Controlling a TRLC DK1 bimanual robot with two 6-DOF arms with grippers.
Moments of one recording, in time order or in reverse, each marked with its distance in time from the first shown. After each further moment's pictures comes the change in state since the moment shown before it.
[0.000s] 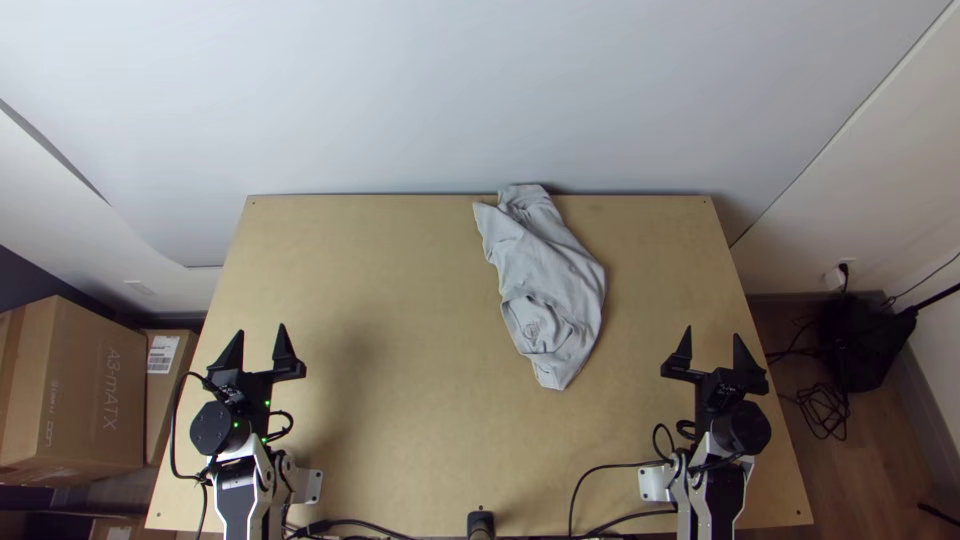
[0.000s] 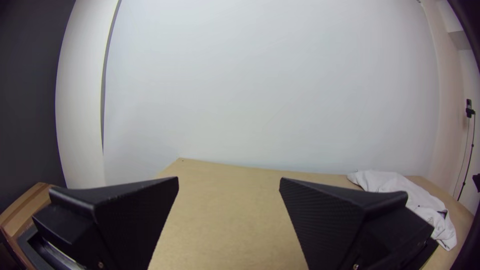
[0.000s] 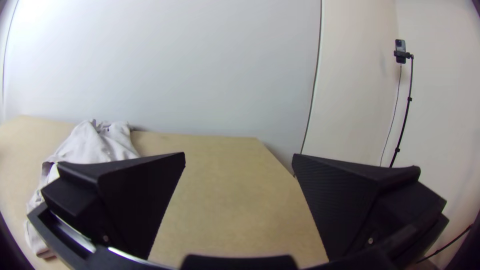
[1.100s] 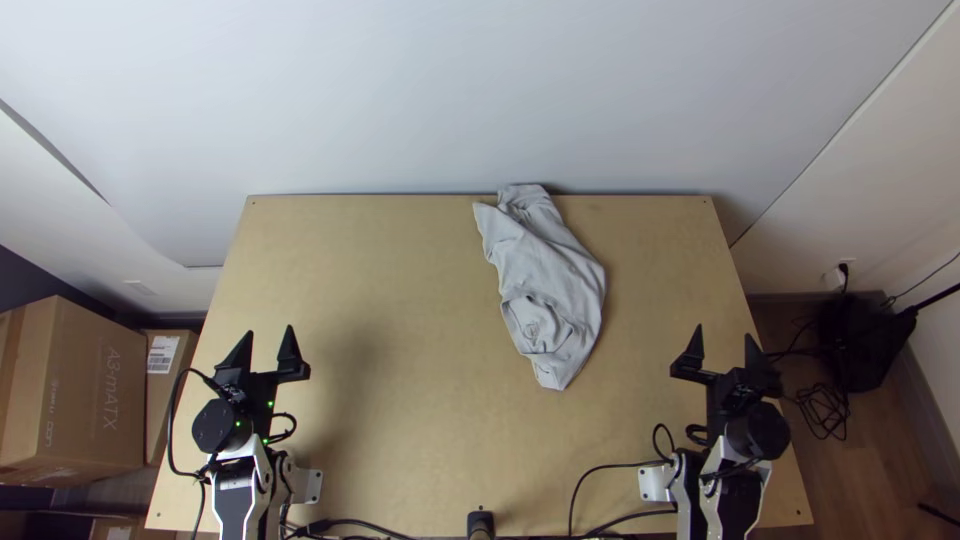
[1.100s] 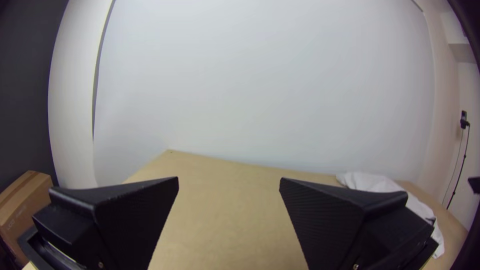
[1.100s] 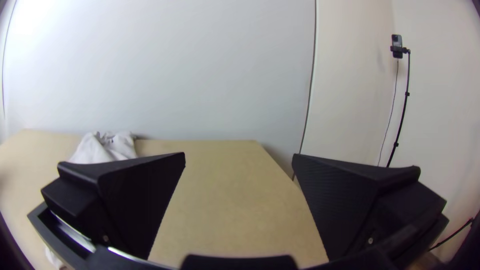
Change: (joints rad) left arm -0.061 0.000 0.023 -0.068 -0.011 -0.052; right arm -0.002 0.006 0.171 -0.181 0.000 0.050
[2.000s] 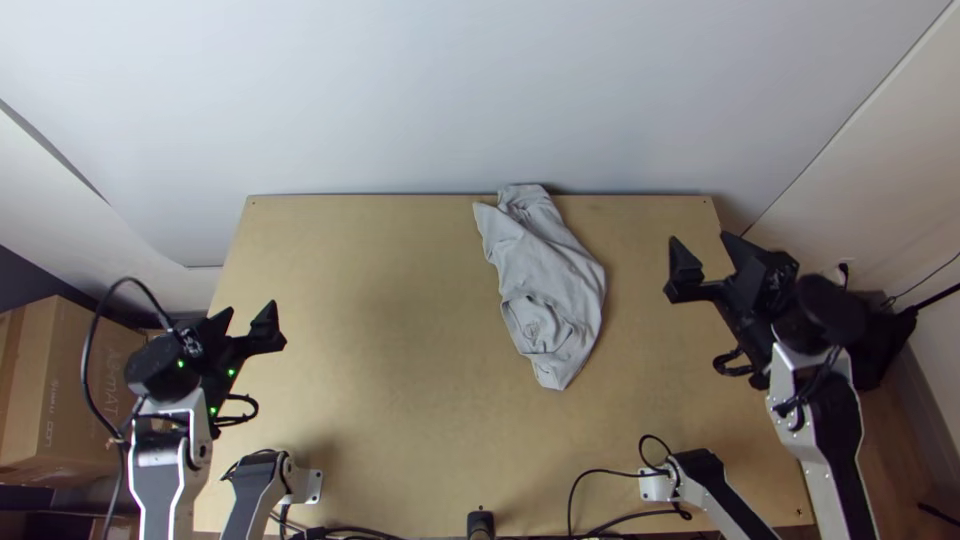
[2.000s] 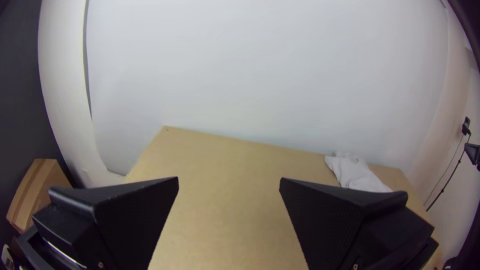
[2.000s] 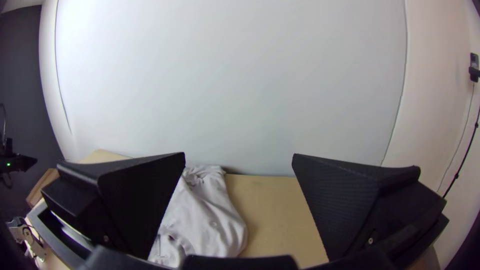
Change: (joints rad) left arm -0.034 0.504 0.679 -0.502 0.005 0.002; right arm 0.435 0.791 0.878 -0.227 0.004 0.121
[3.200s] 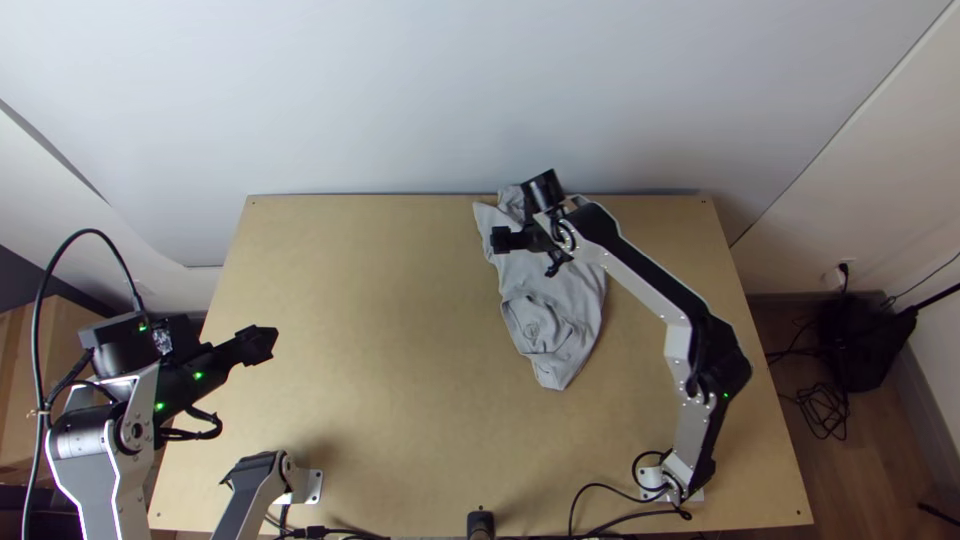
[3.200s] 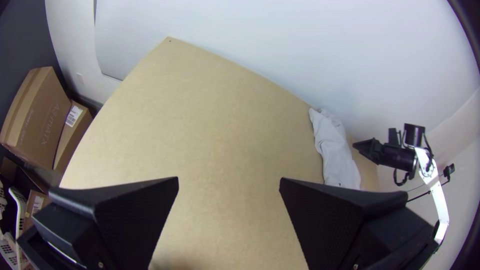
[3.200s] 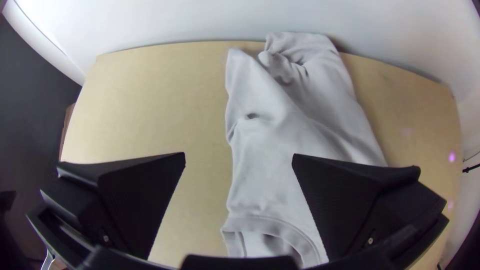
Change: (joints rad) left arm 0.088 0.191 0.443 -0.699 0.177 -0.157; right arm 0.380 1.172 0.742 -0.322 0.004 0.343
